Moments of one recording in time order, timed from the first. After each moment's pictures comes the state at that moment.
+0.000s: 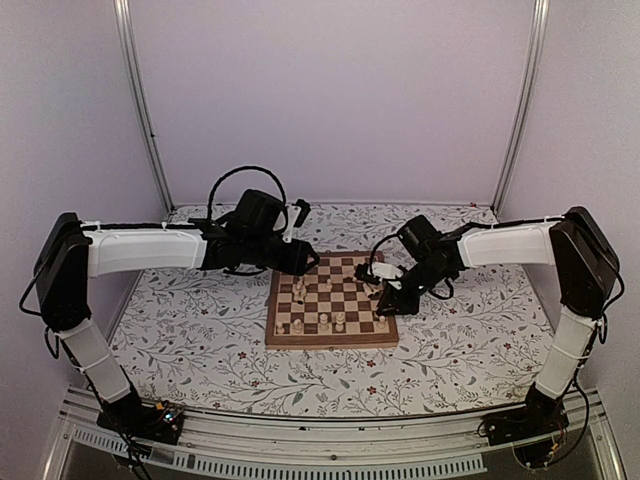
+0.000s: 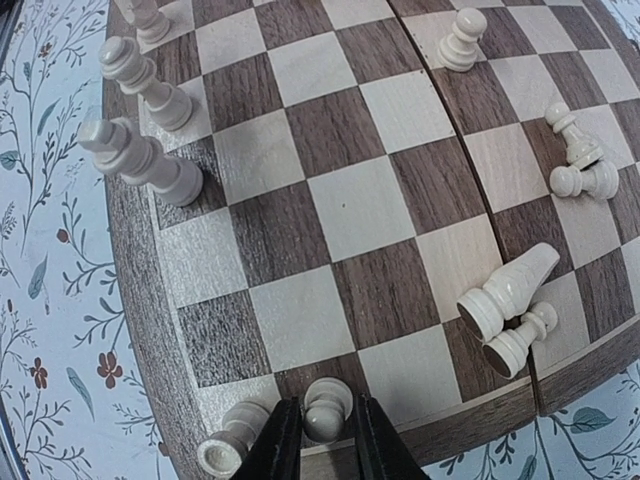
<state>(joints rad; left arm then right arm) -0.77 1.72 1.20 -0.14 0.05 -0.31 0.63 1.82 1.15 -0.47 -0.41 -0.59</state>
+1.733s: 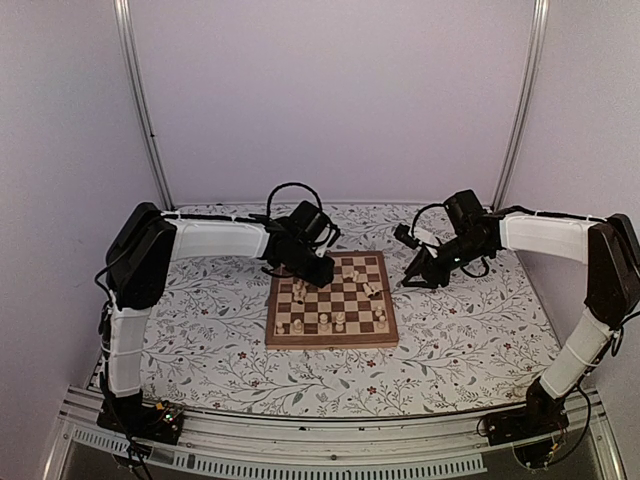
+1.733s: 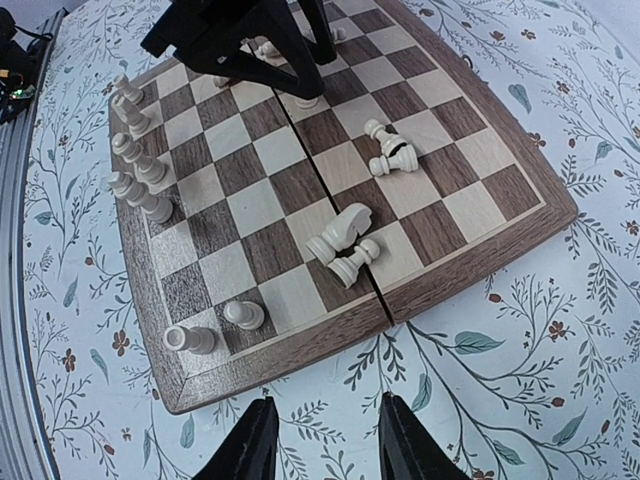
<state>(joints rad) -0.79 2.15 1.61 -0.42 -0.03 -0.21 0.40 1.66 1.13 -0.51 -0.58 -0.60</state>
